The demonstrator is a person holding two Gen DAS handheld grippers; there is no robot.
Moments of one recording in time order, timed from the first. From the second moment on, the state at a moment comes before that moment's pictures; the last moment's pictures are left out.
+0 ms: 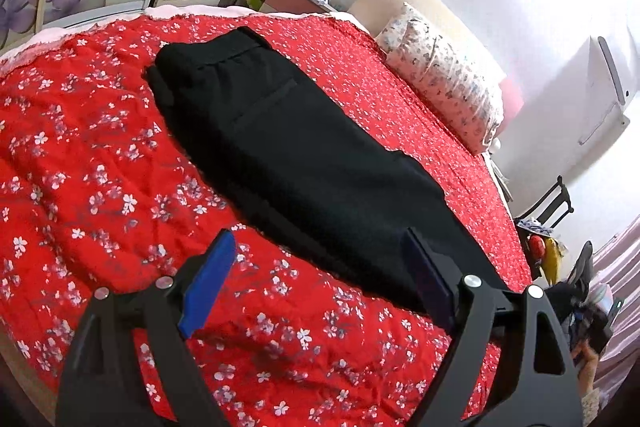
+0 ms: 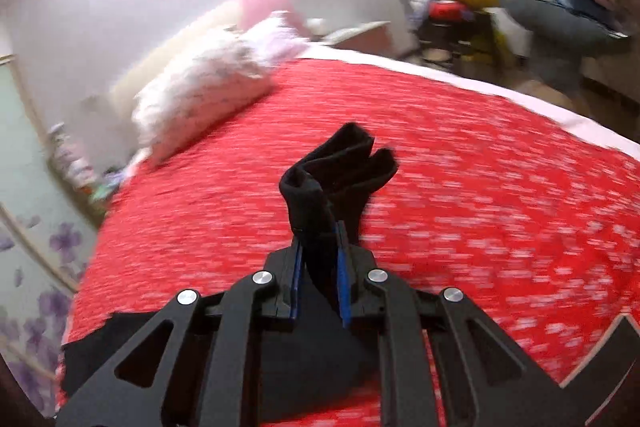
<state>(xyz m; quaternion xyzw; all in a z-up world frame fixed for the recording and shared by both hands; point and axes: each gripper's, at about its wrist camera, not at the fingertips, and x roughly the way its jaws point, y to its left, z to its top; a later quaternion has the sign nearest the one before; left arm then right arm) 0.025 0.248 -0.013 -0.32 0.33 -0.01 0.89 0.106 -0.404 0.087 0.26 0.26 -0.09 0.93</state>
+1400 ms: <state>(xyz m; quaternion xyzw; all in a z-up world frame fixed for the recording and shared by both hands) -0.005 0.230 -0.012 -0.27 0.33 -0.03 0.90 0.176 -0.054 -0.027 0.05 0.48 0.24 0.84</state>
